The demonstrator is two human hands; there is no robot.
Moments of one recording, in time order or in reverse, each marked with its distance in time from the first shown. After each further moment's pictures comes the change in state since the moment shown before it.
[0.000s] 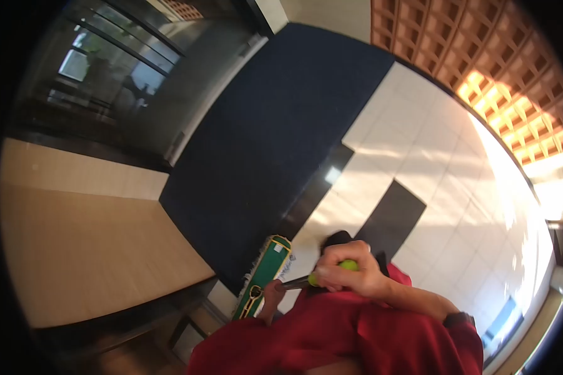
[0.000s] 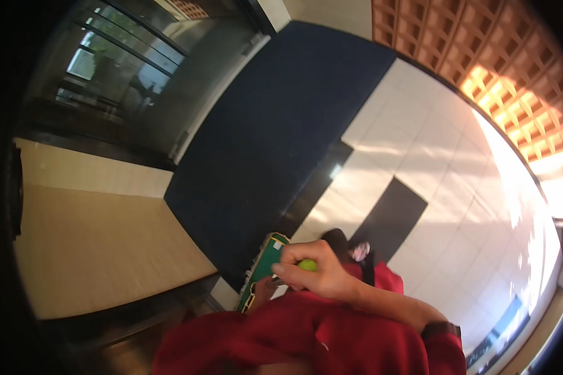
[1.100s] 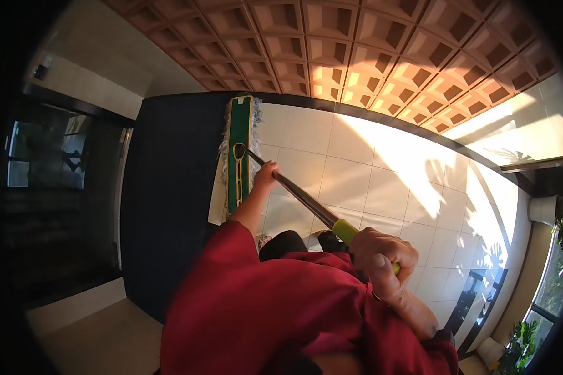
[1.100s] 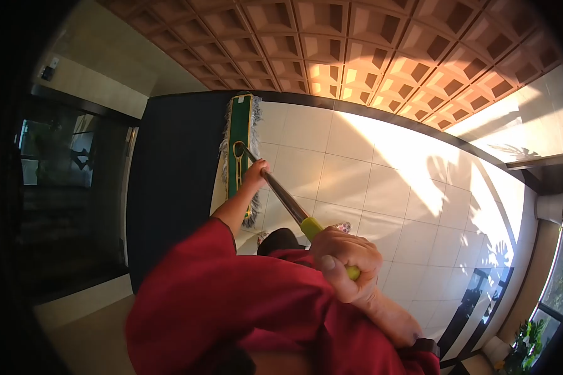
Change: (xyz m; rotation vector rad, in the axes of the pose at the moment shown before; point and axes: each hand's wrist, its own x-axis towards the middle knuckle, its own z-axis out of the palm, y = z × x) left_hand 0.447 0.828 0.391 0.168 -0.361 0.777; right_hand -0.250 -0.325 -0.533 -0.389 0.816 -0.783
